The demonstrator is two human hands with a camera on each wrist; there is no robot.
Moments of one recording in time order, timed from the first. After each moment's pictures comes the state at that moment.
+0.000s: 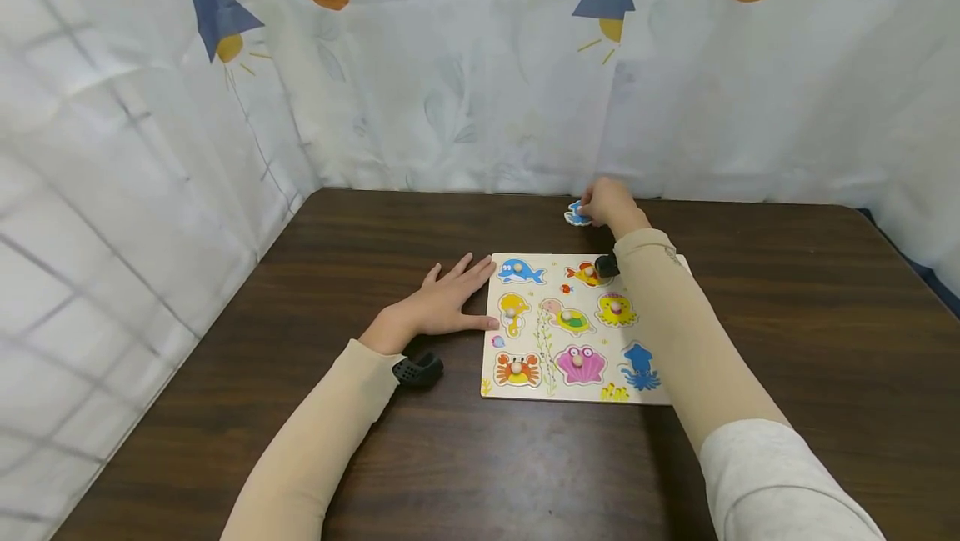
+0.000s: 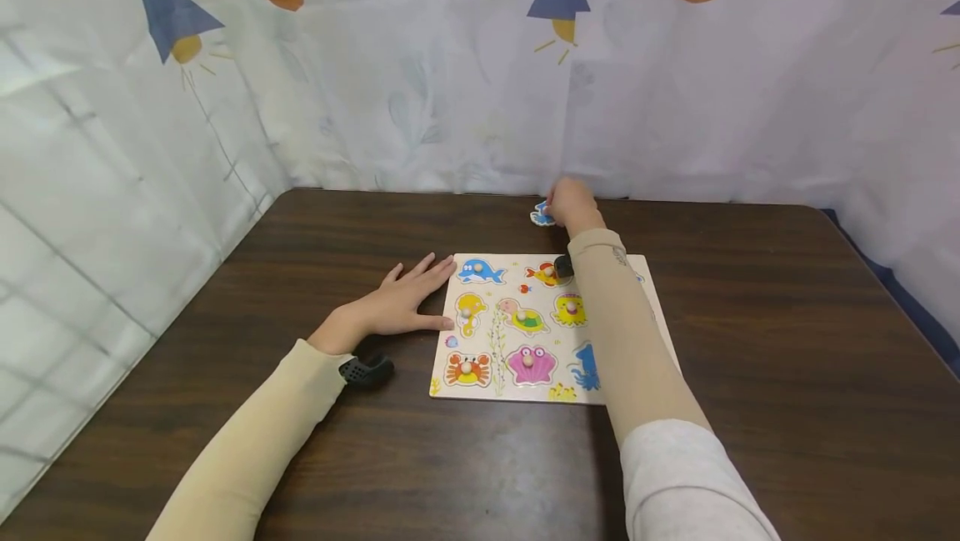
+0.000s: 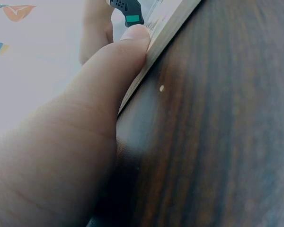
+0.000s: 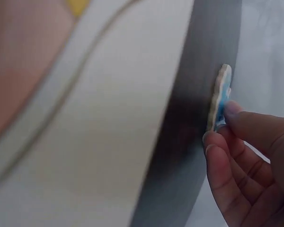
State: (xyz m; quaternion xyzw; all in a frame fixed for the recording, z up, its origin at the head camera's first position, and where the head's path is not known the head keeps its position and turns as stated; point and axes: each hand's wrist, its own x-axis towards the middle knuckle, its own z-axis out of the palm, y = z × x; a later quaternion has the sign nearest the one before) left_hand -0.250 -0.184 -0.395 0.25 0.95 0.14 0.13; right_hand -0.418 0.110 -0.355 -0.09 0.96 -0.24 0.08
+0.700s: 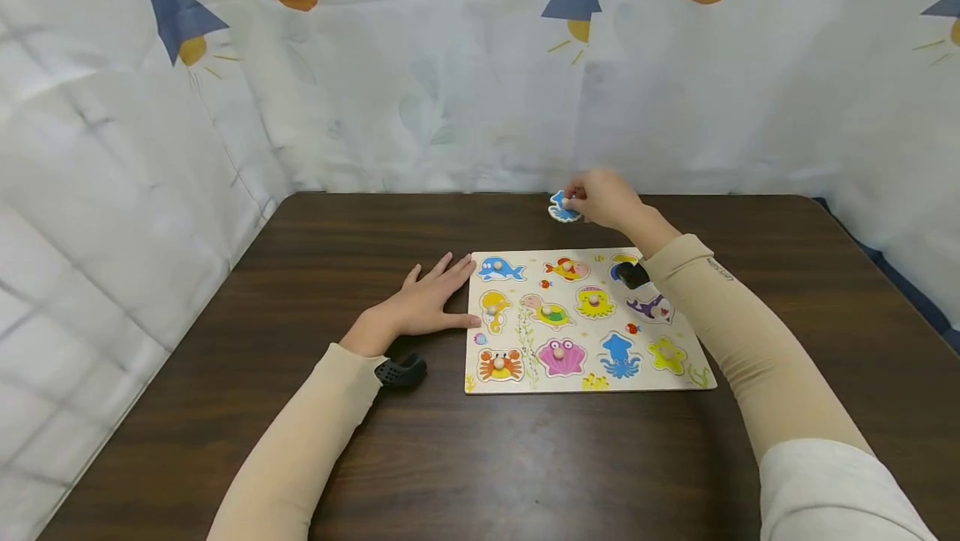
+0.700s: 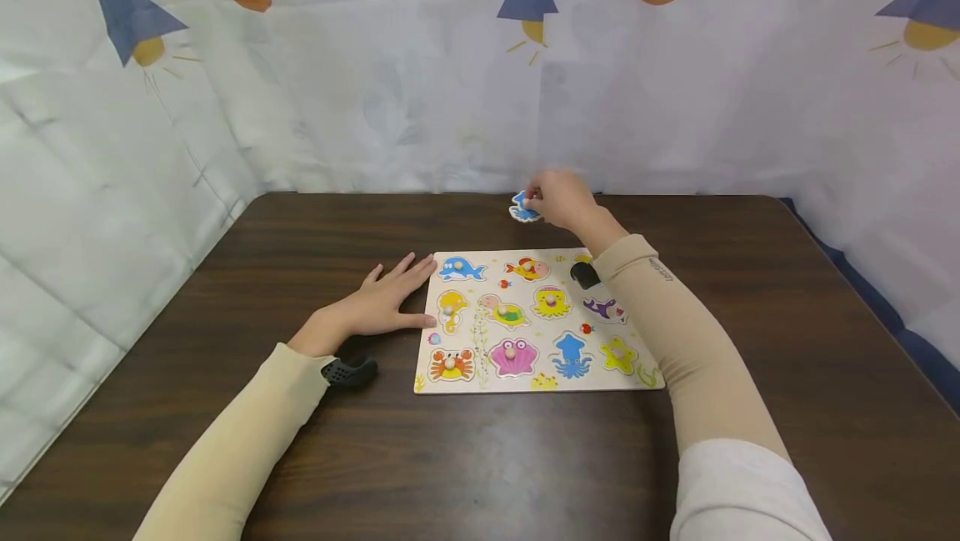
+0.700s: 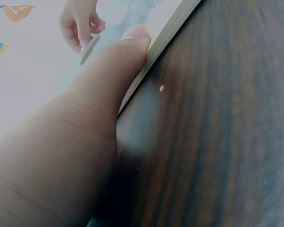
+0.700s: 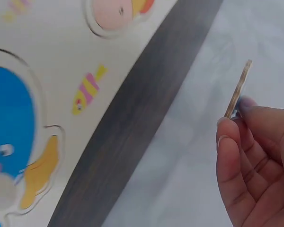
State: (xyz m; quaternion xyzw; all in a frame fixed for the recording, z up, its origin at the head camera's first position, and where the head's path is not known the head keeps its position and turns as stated) left_hand -0.253 -0.183 -0.399 0.25 0.95 0.15 0.12; right_hand -0.362 0.138 -0.317 -0.20 0.95 -0.22 0.03
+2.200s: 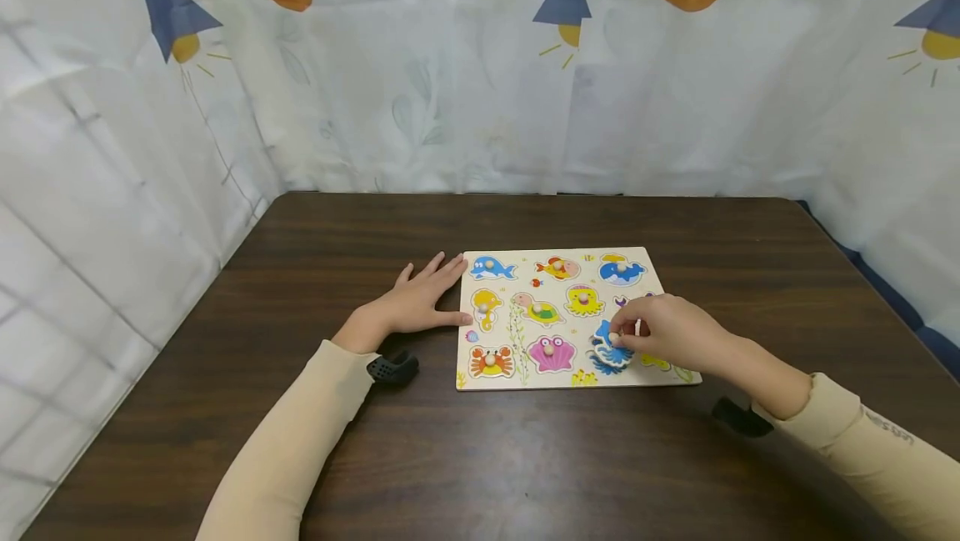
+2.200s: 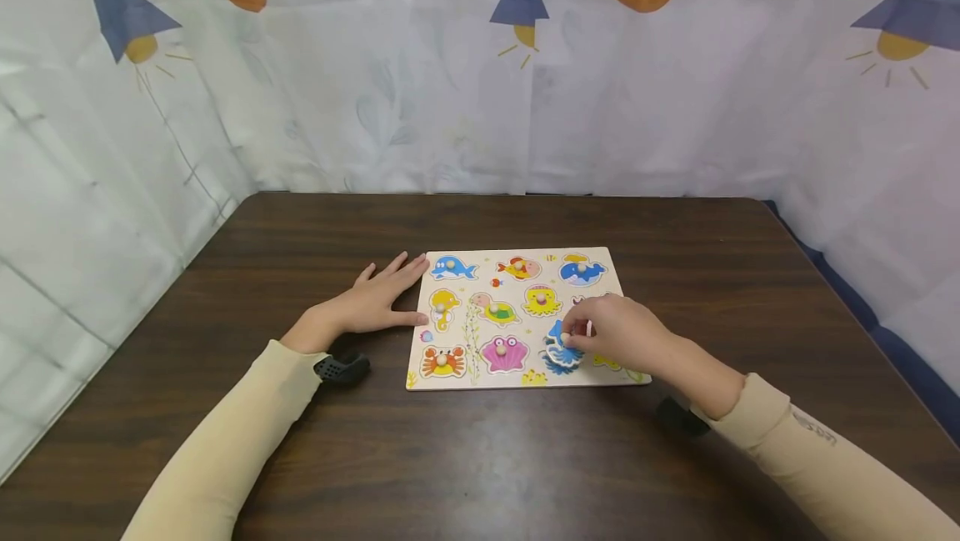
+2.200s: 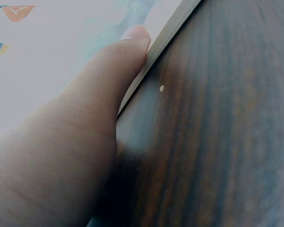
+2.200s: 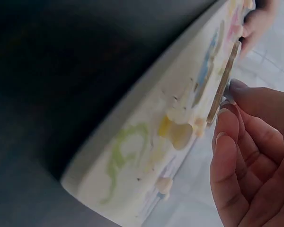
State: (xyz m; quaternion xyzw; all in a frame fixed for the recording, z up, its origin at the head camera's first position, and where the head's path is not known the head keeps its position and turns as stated) left_hand -0.250 -0.186 -0.397 0.25 0.94 0.17 0.12; right_hand -0.189 0.211 -0.347 -0.30 0.93 -0.20 0.07
